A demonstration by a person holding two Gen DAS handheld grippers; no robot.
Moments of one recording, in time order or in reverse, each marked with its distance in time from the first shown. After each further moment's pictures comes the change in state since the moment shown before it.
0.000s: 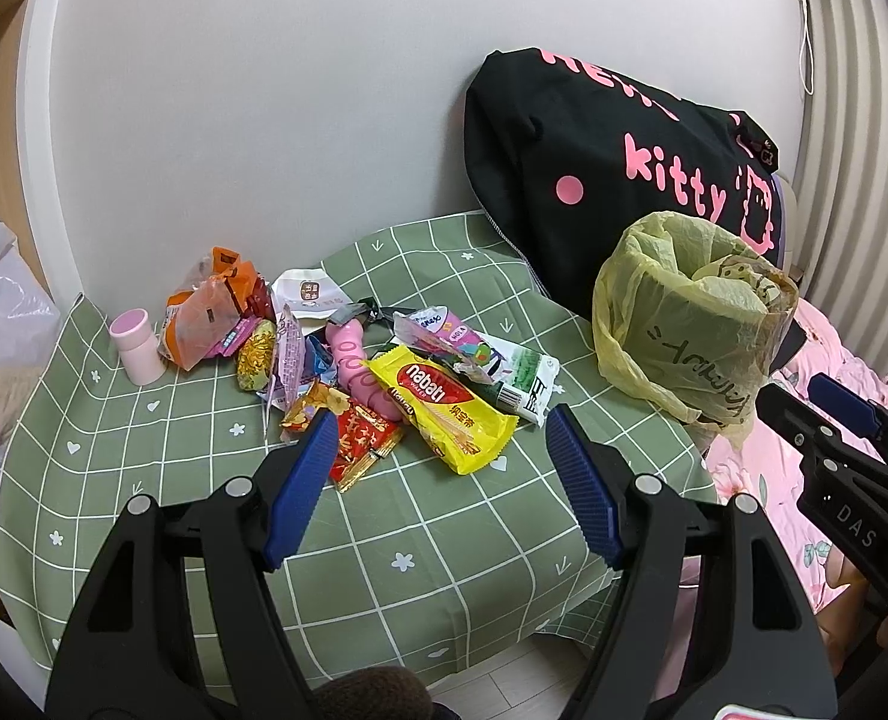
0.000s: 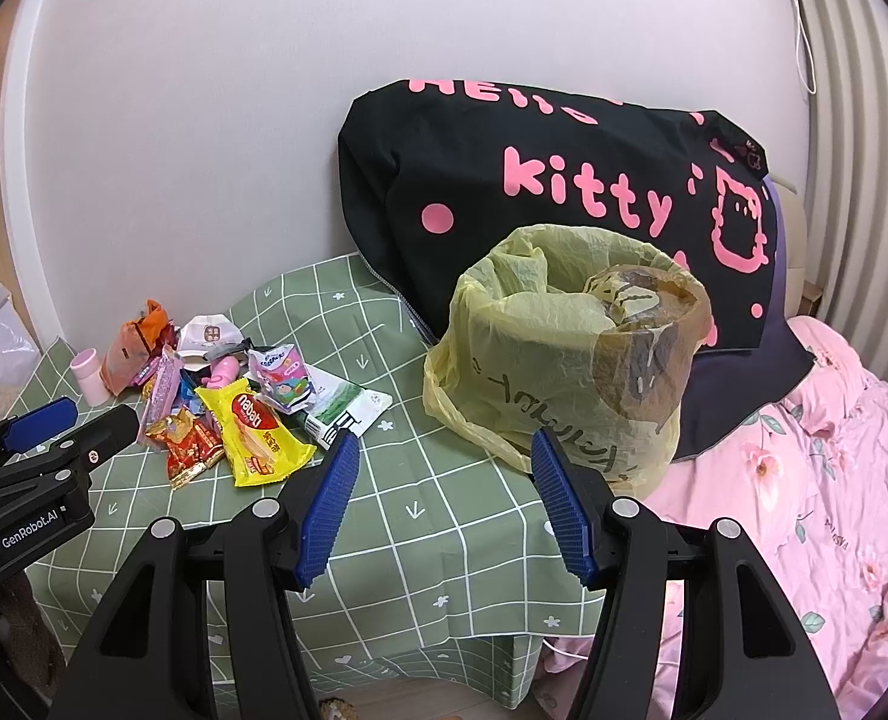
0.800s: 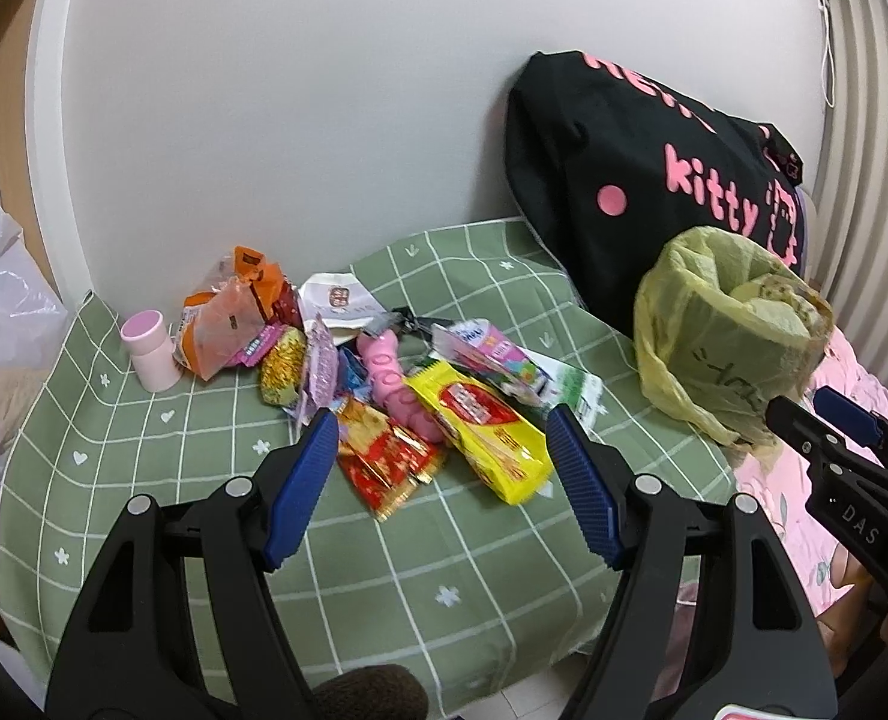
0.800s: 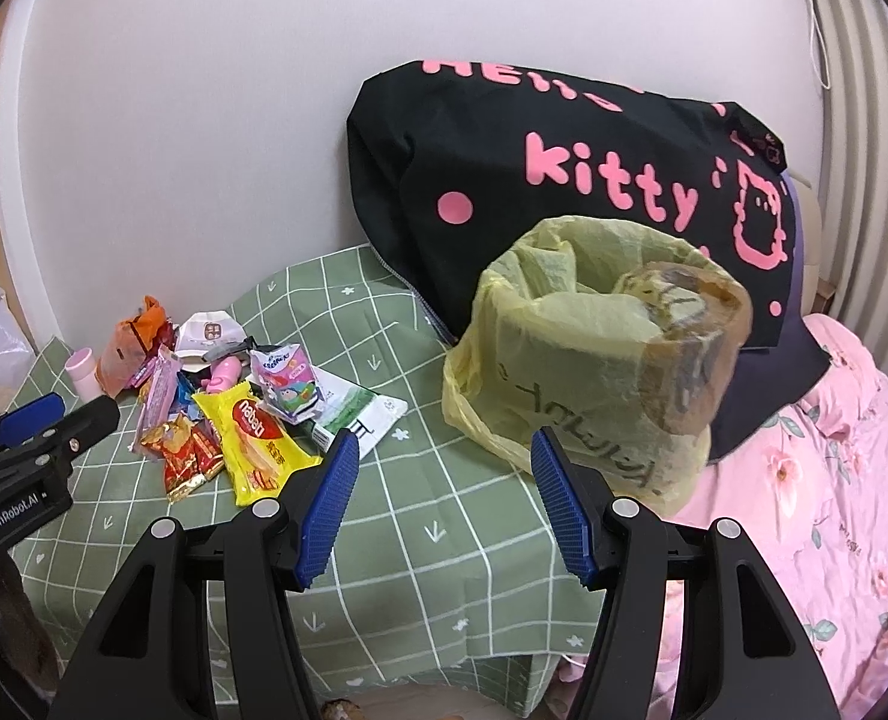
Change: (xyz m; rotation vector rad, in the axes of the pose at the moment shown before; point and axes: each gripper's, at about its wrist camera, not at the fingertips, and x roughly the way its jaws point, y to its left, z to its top) left arm 0.026 0.036 0.014 -0.041 0.001 0.026; right arm 0.034 0.015 0.010 -0.007 0.025 0.020
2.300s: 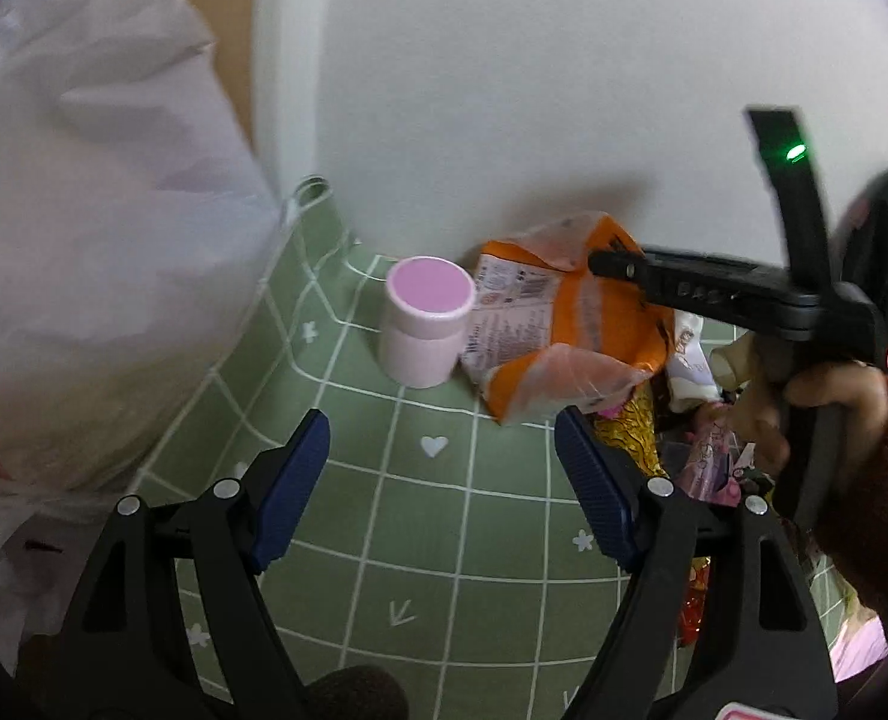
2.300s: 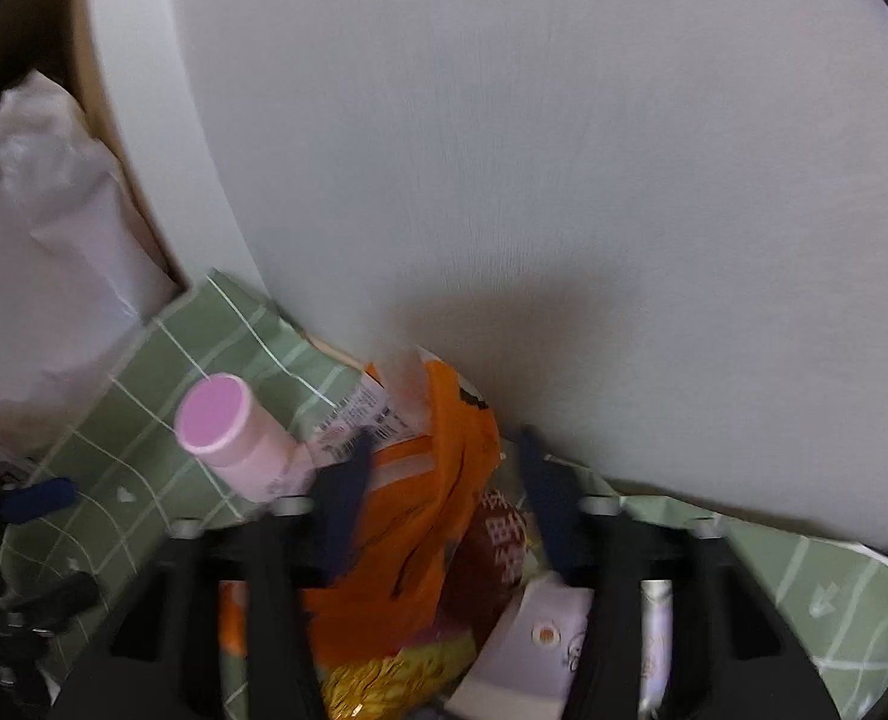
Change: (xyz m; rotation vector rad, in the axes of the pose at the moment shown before) left arm 0.059 0.218 0.016 -0.406 0.172 0.313; right arm 0.288 0.343 0.115 -0.575 0.343 0.774
